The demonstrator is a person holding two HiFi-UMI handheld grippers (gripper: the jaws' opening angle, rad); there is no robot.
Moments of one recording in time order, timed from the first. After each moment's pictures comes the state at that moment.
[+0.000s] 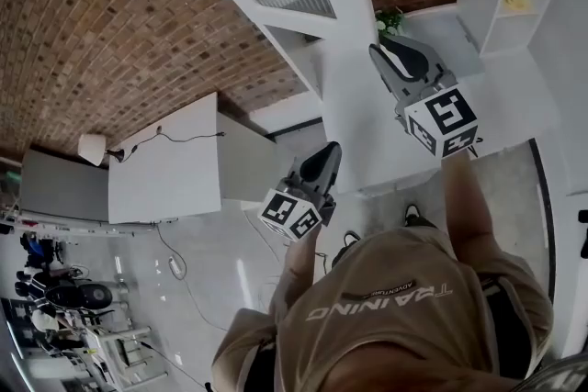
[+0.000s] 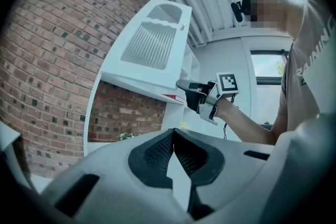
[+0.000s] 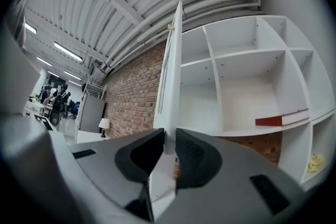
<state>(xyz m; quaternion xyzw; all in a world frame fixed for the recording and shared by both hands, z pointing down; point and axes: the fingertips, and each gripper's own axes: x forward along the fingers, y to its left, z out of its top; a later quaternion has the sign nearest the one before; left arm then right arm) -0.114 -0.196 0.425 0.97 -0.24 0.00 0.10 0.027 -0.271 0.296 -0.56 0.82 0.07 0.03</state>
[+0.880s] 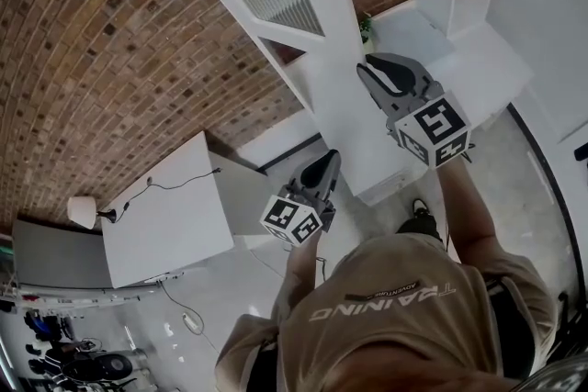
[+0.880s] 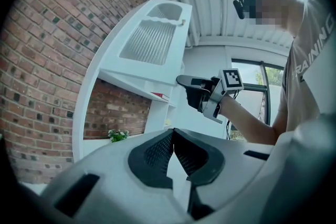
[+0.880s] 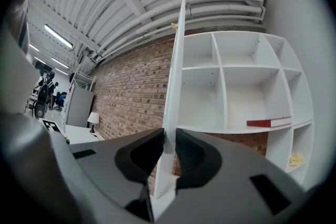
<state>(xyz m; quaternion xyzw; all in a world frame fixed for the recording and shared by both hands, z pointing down) -0.173 -0.191 0.432 0.99 -0.11 0.00 0.10 -0.046 -0.229 0.294 -0.63 0.77 0.07 0.00</state>
